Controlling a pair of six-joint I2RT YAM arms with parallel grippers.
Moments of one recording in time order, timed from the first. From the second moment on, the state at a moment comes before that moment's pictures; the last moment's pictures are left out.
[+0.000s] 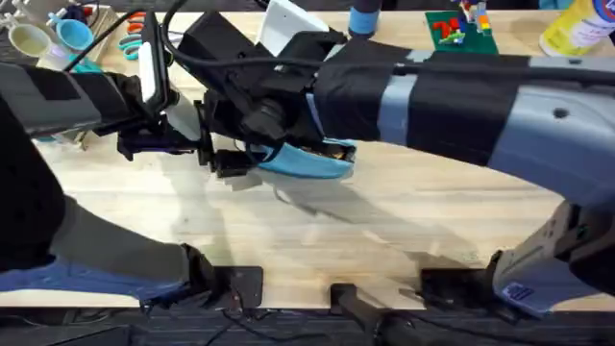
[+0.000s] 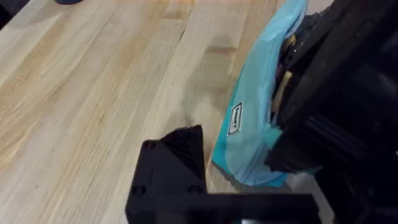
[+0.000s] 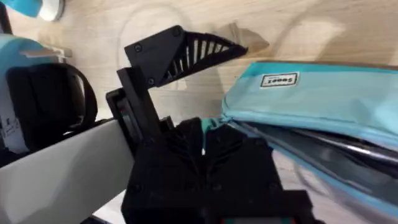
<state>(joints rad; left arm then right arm) 0.36 1.70 0.82 -0.79 1.15 1.75 1.03 1.93 1.58 -0.59 0.12 1.20</state>
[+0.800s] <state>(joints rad) 0.36 1.70 0.82 -0.80 1.17 1.74 1.02 1.93 1.58 -0.59 0.12 1.20</state>
